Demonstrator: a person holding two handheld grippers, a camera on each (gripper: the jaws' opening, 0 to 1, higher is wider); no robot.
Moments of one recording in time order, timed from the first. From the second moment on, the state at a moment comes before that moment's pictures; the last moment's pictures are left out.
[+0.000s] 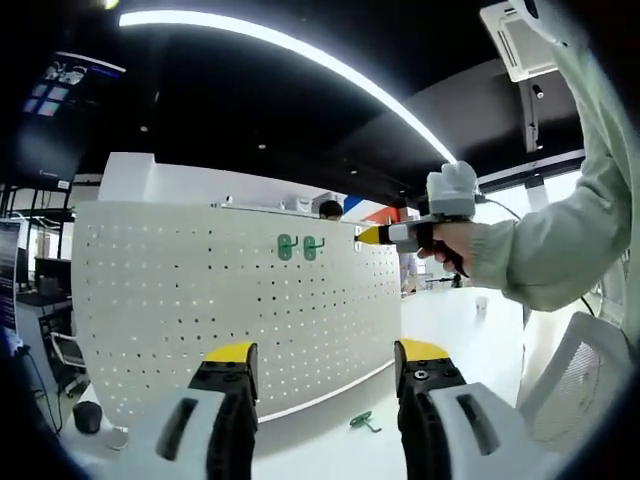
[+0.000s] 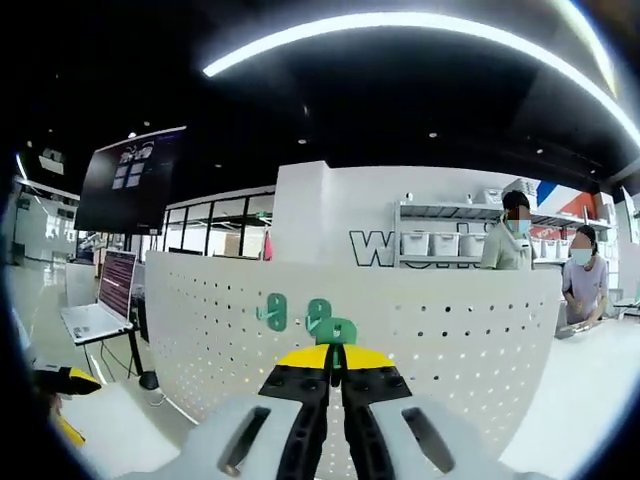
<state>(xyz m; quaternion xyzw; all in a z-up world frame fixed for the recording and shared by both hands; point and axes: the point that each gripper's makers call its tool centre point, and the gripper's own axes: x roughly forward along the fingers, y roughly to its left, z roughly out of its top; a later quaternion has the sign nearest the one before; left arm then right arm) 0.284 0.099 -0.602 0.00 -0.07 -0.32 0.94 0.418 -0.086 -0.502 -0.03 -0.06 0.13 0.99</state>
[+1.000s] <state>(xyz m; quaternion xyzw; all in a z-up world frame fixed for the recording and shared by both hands) 0.286 0.103 -0.596 -0.01 -0.09 -0.32 0.94 0.477 -0.101 -0.505 -0.05 -0.02 0.09 0.99</state>
